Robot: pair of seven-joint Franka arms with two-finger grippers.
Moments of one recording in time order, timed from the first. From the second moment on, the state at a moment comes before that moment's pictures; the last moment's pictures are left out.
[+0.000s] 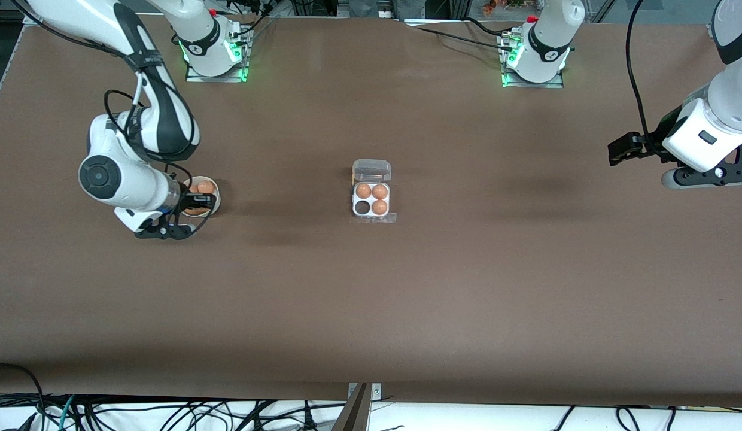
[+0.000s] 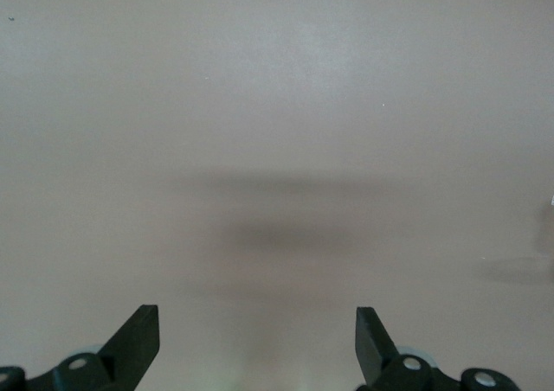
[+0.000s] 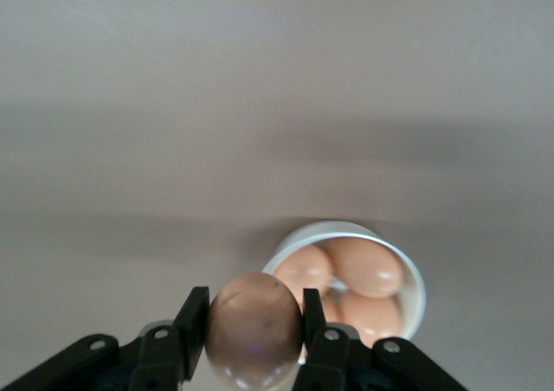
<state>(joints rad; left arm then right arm) -0.04 0.07 -0.03 -1.59 0.04 1.53 -0.15 0.12 0.35 0.07 -1.93 0.01 2.10 0.13</state>
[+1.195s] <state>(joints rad) -0.06 0.07 -0.03 -1.59 0.04 1.53 -0.15 0.58 0.64 0.09 -1.53 0.01 2.20 0.79</state>
